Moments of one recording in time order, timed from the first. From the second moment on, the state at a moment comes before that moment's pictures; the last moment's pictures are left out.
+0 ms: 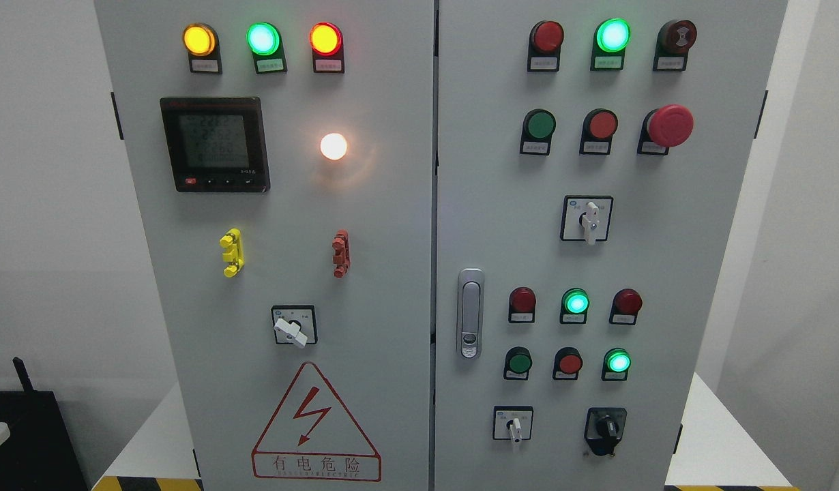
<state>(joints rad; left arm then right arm) 0.06 -0.08 0.00 0.00 0.11 -0.13 -0.07 0.26 0.13 0.10 -1.98 0.07 -0.06 0.07</state>
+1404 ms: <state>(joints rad) 0.06 -0.08 0.00 0.00 0.11 -0.13 -0.07 -0.08 0.13 0.24 -1.85 1.25 -0.01 -0.39</state>
